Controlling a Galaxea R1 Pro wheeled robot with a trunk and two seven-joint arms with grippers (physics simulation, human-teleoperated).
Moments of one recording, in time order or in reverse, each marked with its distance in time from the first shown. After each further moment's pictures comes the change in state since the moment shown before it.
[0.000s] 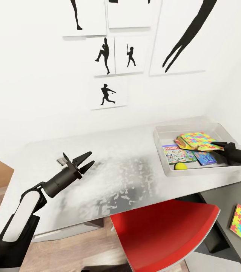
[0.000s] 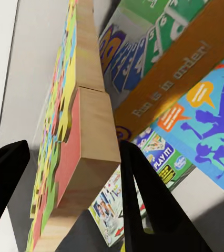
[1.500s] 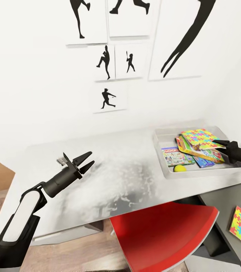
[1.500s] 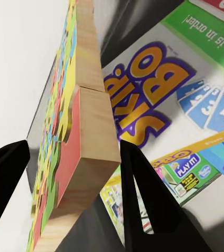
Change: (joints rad) left arm -0.001 -0.001 0.000 0.001 0.000 0.000 0.000; right arm 0.039 0.001 0.007 -0.084 0.002 0.000 0.056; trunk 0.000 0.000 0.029
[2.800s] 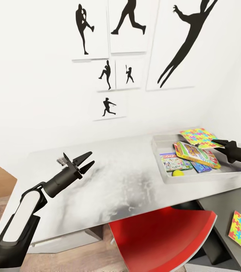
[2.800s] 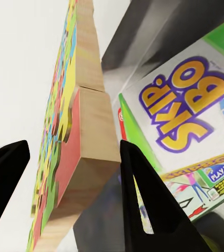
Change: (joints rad) left arm 0.000 0.000 -0.002 0.000 0.000 0.000 0.000; right arm 0.001 0.009 0.001 -0.006 -0.001 0.000 0.007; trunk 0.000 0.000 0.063
